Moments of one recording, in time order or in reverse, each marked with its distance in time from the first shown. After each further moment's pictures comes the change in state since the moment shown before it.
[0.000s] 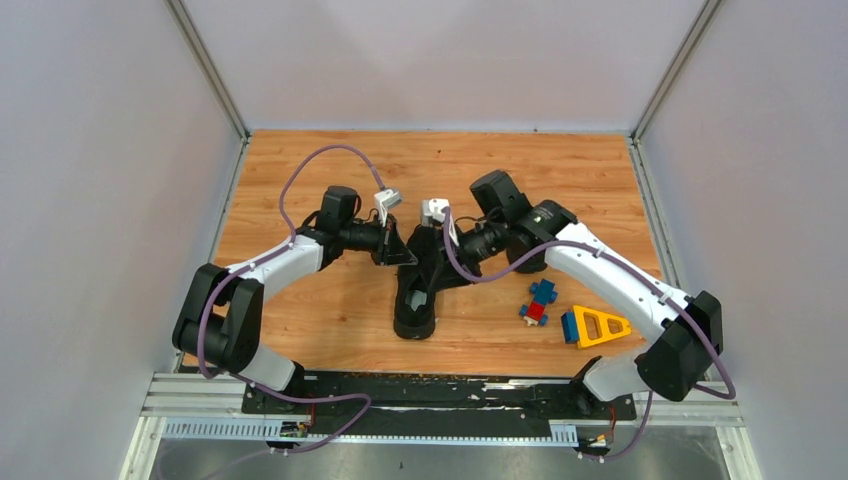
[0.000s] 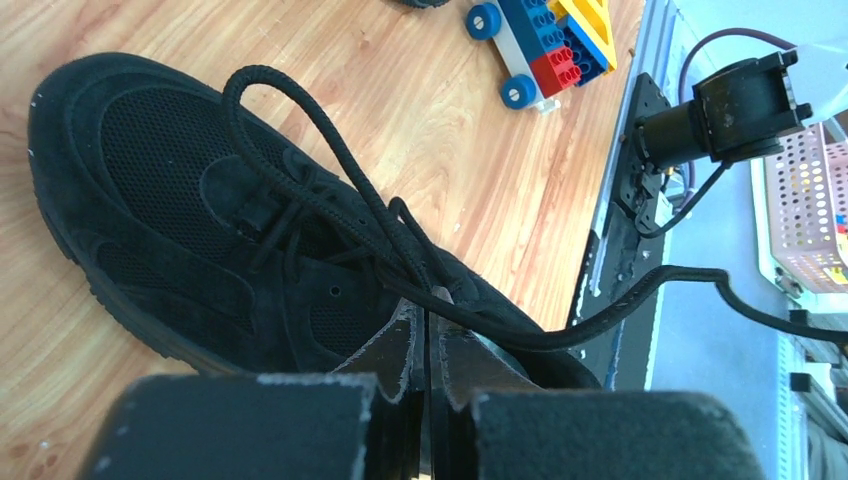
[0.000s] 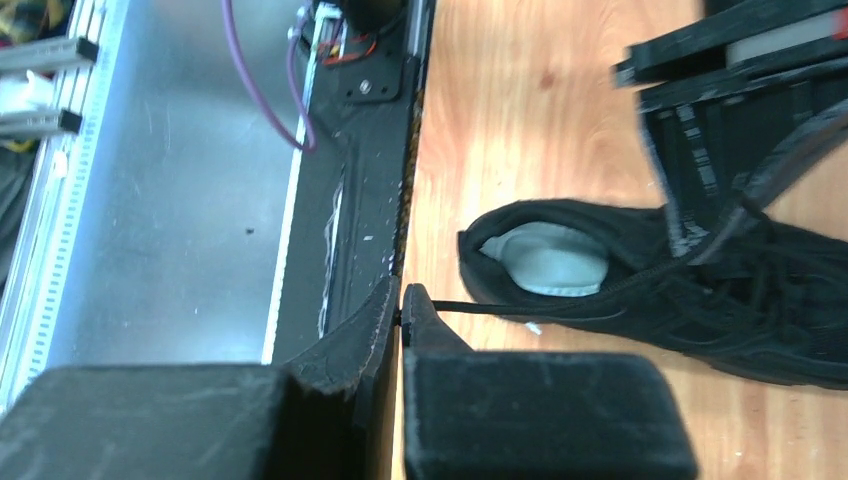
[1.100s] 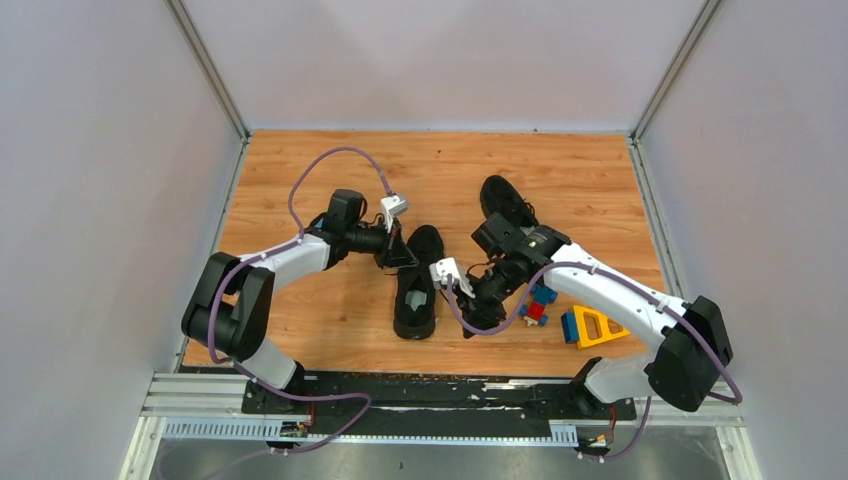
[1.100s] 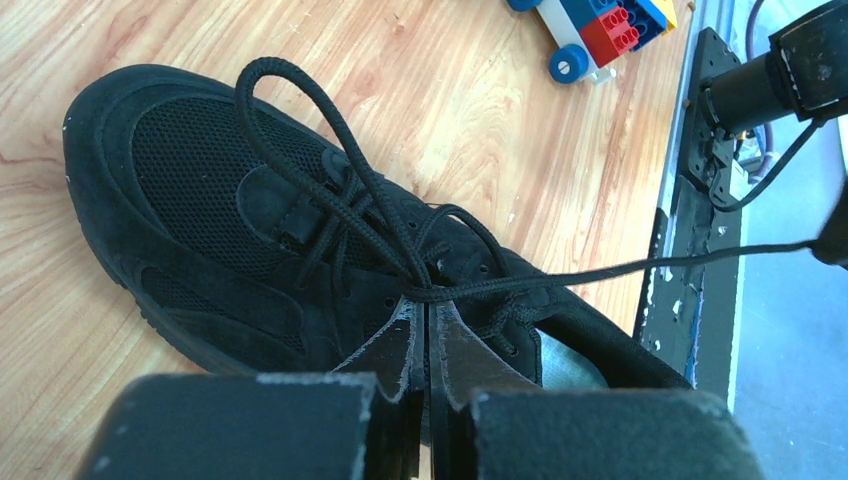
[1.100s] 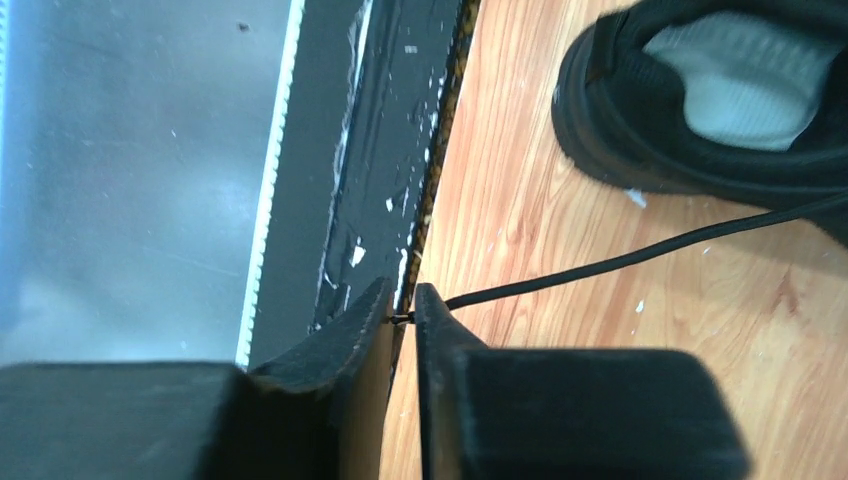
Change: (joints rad) left arm -0.012 0.072 -0.004 0.043 -0.029 0.150; right arm 0.073 -0.066 -0.210 -0.287 0.116 -0.381
